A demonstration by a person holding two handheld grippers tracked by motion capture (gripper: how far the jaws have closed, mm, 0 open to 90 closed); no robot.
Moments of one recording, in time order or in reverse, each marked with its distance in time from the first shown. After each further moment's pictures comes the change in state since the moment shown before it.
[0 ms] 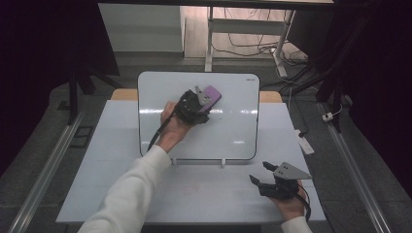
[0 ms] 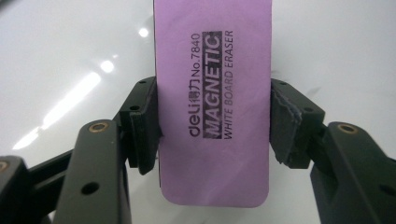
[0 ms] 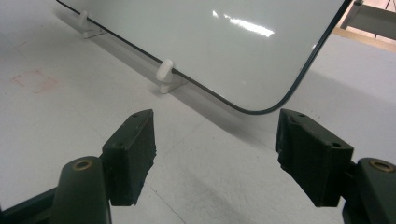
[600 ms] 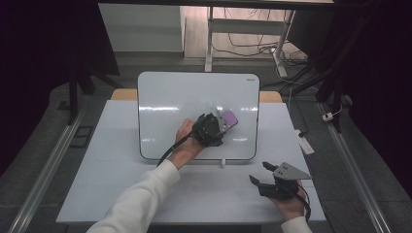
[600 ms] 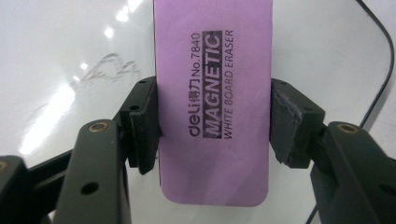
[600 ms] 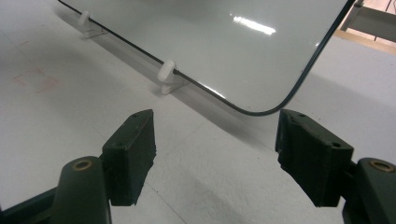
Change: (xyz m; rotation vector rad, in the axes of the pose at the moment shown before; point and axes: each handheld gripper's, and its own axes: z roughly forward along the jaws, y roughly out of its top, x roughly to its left) left arm -0.056 -0.013 0.011 0.039 -0.070 0.148; right arm 0.001 0.001 0.000 -0.001 0.000 -0.008
